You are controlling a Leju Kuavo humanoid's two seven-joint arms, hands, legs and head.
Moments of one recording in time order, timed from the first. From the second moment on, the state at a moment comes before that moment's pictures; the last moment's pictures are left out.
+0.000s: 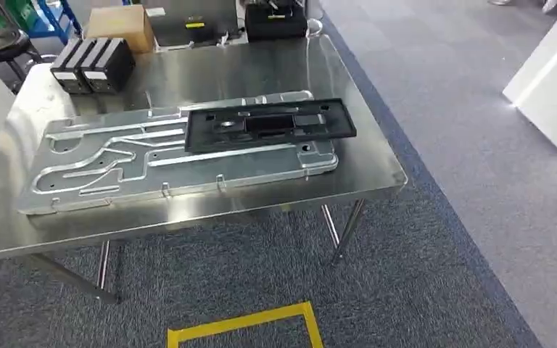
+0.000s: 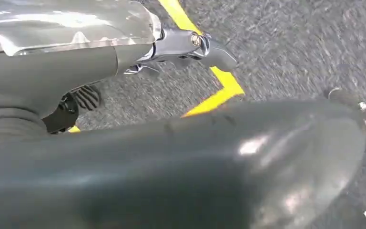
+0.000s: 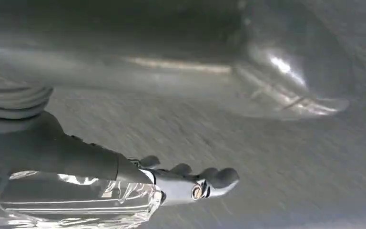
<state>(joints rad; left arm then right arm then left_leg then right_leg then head) -0.08 -0.09 1.40 -0.21 -0.22 -0.19 -0.53 -0.01 0.08 -1.20 -0.46 0.96 -0.20 -0.30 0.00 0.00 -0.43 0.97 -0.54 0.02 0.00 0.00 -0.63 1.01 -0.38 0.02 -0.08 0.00</state>
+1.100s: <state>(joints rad) -0.09 -0.09 1.38 -0.21 -0.21 -0.19 -0.53 -0.04 0.07 -1.19 -0.24 1.05 -0.03 -0.16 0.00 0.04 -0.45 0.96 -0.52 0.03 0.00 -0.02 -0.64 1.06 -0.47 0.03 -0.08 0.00</state>
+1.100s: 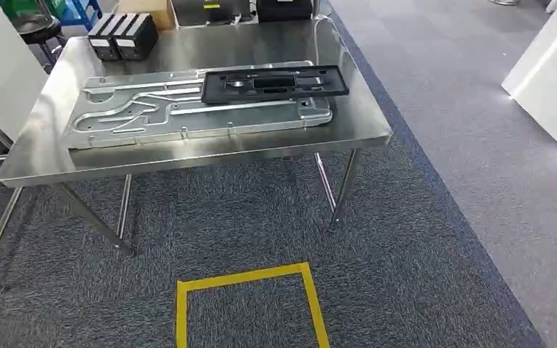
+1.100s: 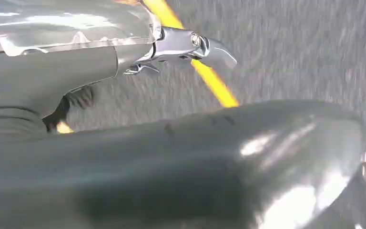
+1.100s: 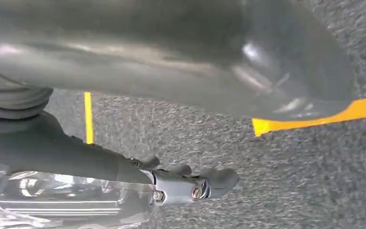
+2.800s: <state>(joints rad) -0.10 -0.09 1.38 -0.21 -0.20 -0.19 -0.44 -0.04 0.07 -1.22 -0.22 1.08 0.06 -0.04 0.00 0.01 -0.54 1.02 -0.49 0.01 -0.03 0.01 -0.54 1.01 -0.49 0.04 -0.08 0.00</state>
